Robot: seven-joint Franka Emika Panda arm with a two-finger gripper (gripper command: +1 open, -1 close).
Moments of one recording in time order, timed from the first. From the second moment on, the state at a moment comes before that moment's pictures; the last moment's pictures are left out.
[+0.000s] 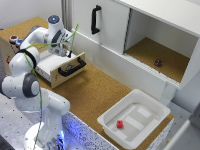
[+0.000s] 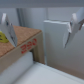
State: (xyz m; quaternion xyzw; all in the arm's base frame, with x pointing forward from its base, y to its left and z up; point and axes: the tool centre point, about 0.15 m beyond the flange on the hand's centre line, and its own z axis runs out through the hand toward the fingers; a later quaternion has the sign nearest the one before) arm 0.363 0.305 0.474 -0.92 -0.29 -0.25 0.09
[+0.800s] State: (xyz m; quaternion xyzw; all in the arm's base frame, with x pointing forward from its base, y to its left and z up) arm 0.416 0.440 0.473 -0.81 -0.55 -0.15 0.09
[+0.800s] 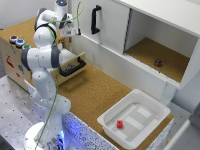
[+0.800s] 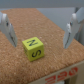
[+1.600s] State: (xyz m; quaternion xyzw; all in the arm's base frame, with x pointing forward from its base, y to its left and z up) arm 0.409 0.473 0.439 -0.71 -0.70 -0.11 0.02
